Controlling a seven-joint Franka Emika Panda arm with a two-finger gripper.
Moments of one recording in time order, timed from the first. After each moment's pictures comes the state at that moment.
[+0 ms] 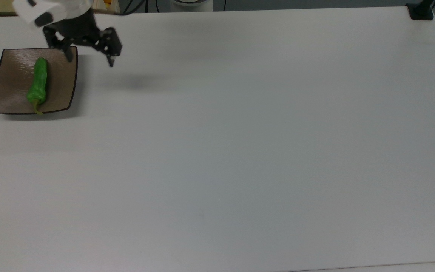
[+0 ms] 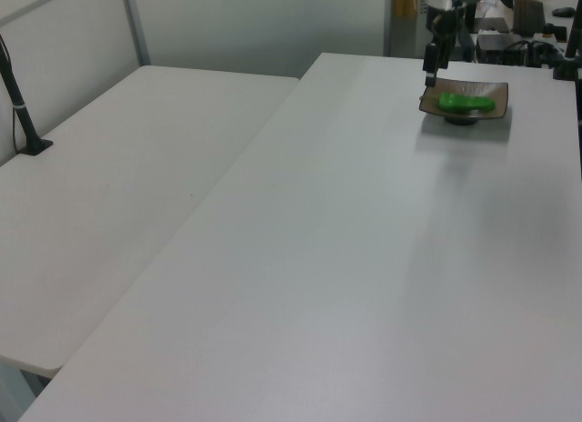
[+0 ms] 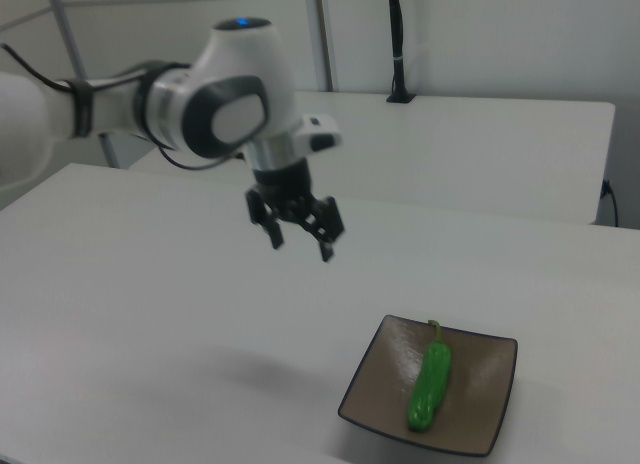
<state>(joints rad) -0.07 0.13 -0.13 -1.76 -0.03 1.96 -0.18</state>
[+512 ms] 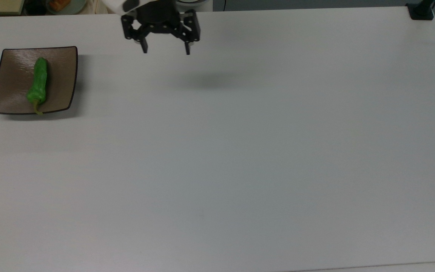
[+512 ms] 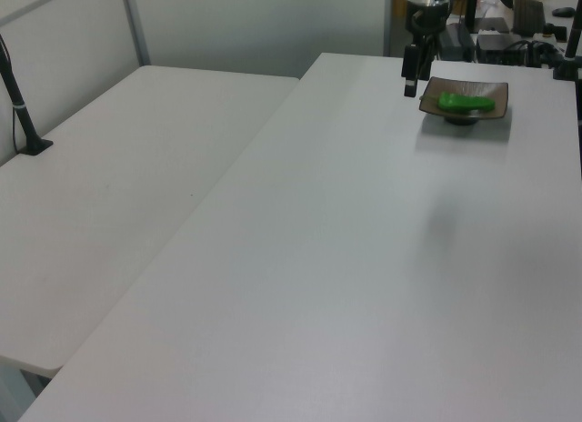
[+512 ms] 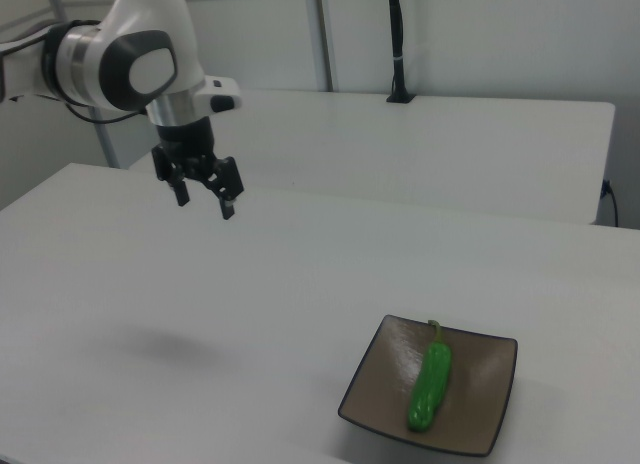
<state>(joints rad) -0.06 0.08 0.12 -1.71 0.03 1.83 0.03</state>
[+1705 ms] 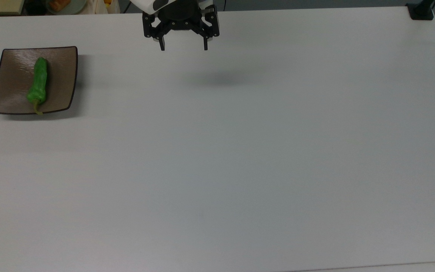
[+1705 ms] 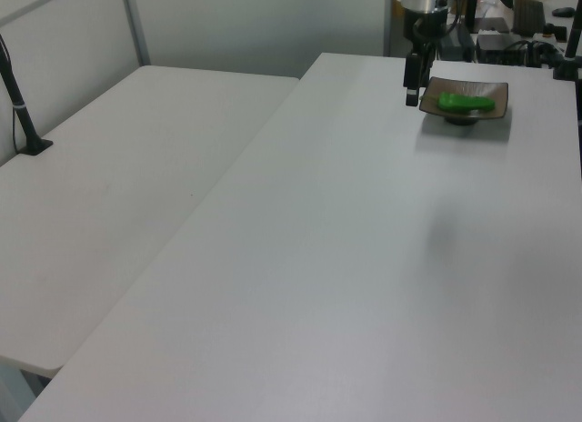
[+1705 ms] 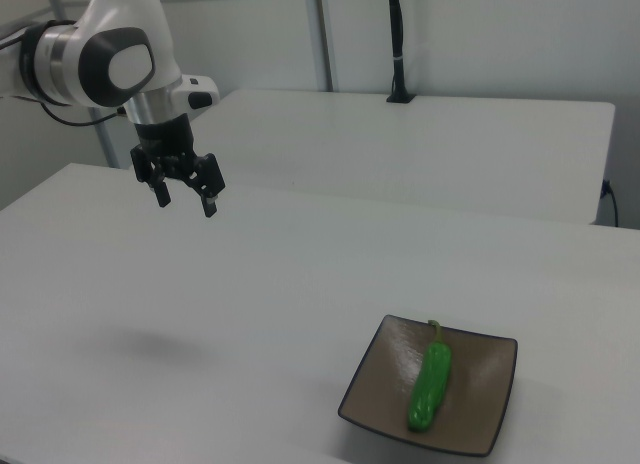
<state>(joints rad) 0.05 0.06 0.08 -1.72 0.01 1.81 0.03</state>
